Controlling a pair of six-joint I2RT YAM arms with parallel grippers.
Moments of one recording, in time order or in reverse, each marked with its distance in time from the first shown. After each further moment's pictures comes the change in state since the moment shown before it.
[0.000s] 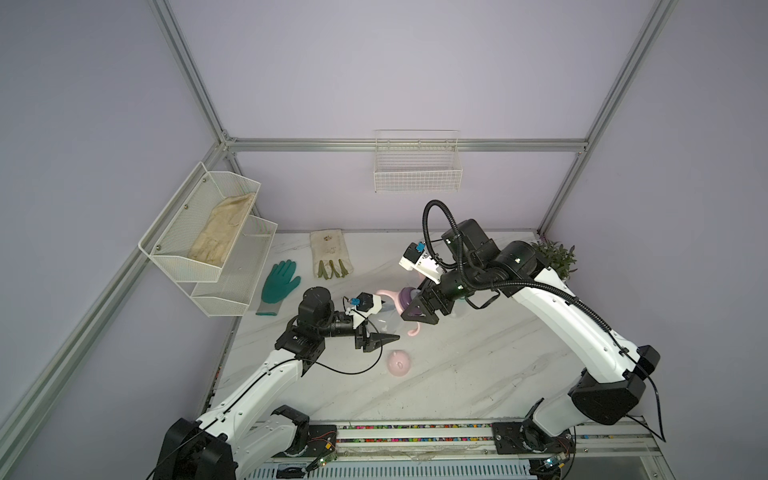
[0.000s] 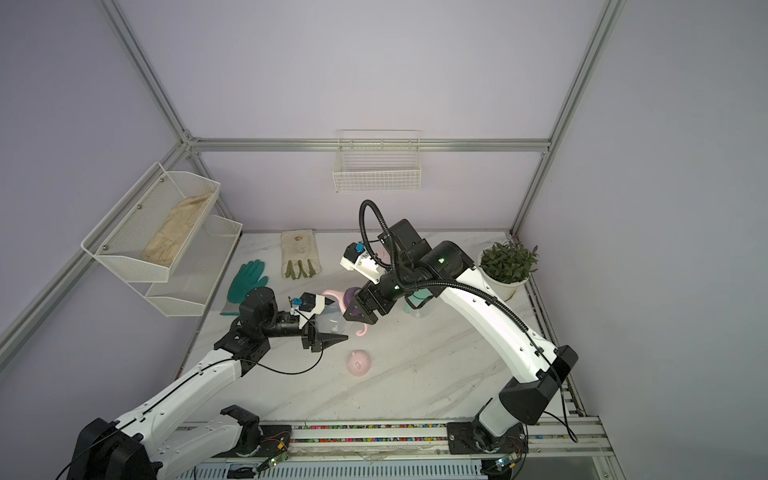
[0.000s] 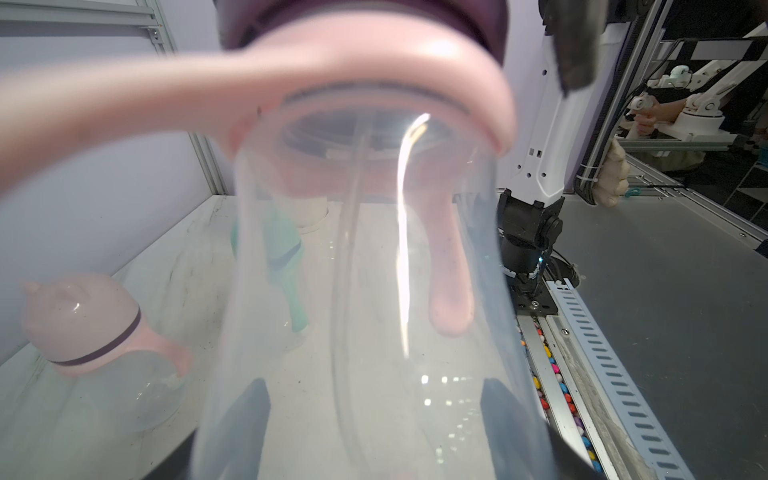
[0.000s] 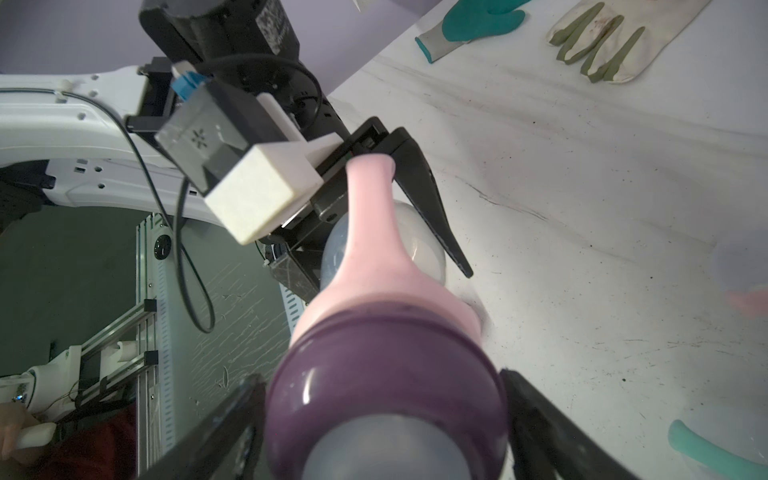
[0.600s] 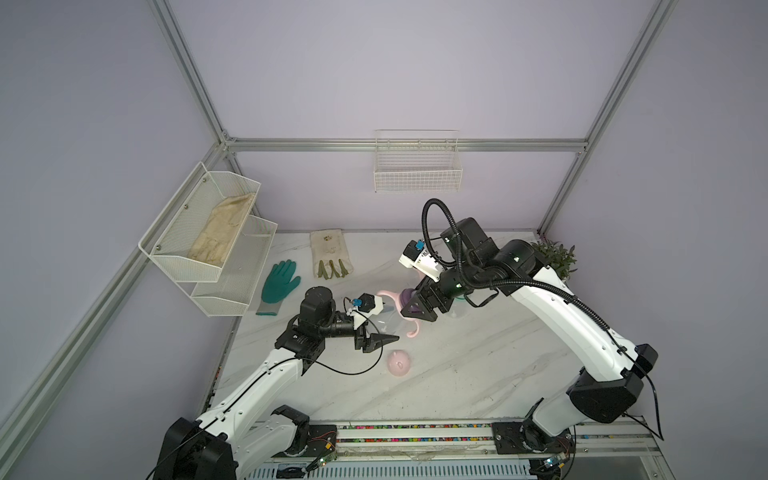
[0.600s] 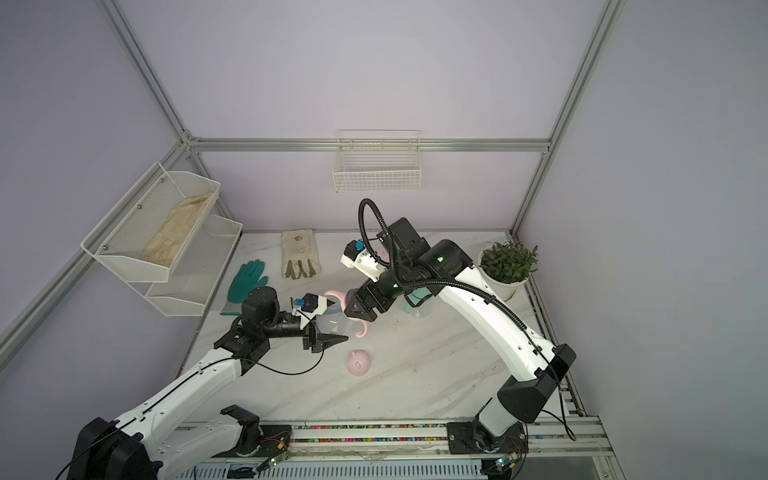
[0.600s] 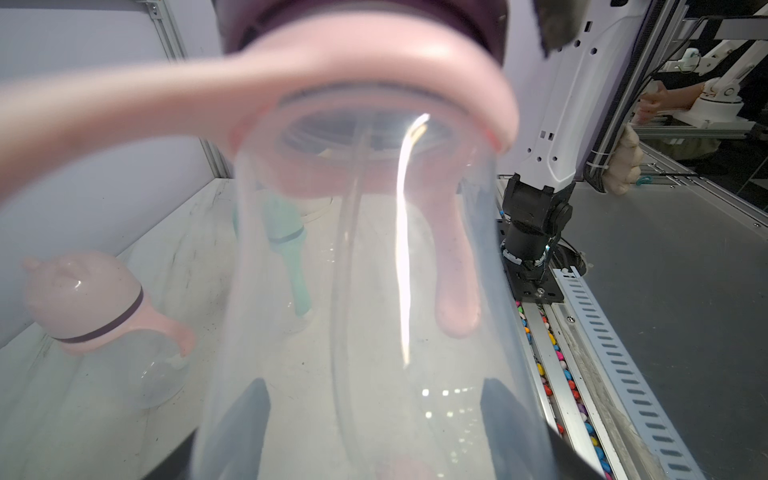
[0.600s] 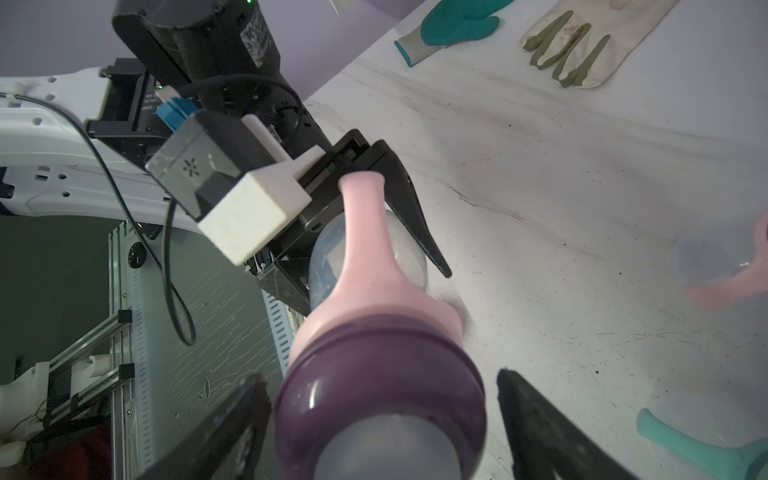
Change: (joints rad) left arm 0.000 0.004 0.003 -0.076 -0.026 0.050; right arm 0.000 0.005 0.018 0.000 0.048 0.001
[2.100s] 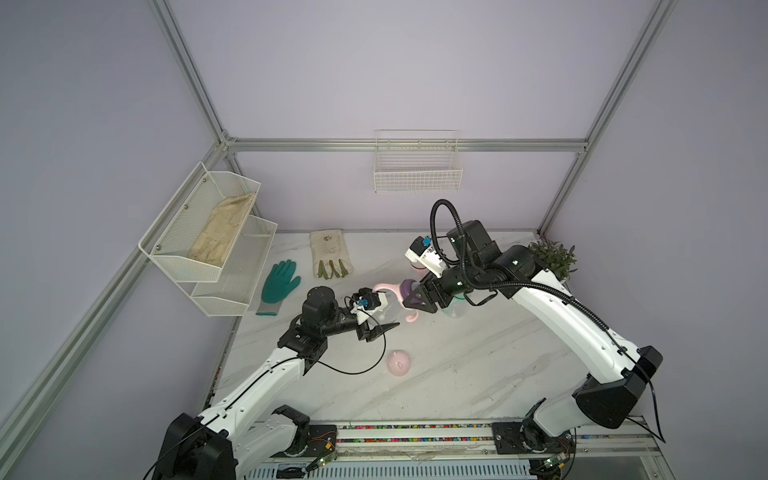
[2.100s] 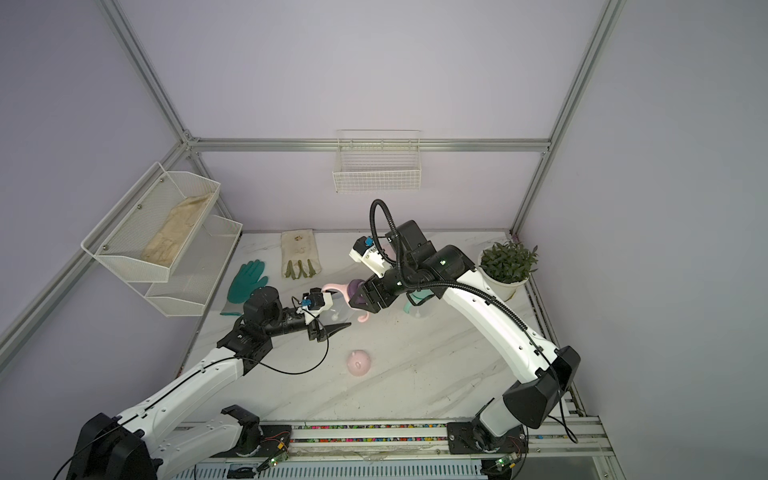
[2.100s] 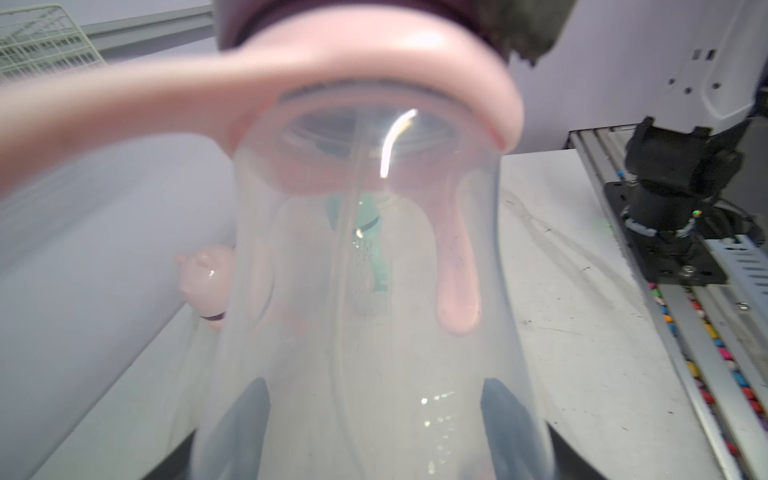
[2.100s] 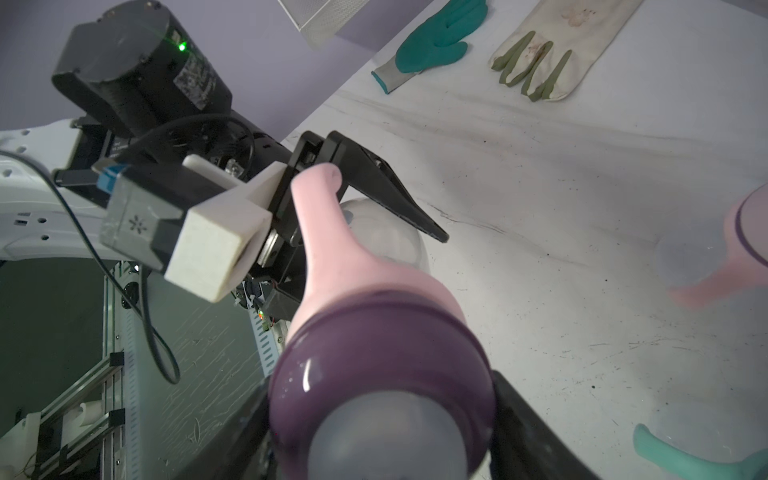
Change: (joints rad) left arm -0.034 0.021 0.000 0.099 -0.336 0.168; right arm -0.073 -0.038 -0.157 0.199 -0.038 0.074
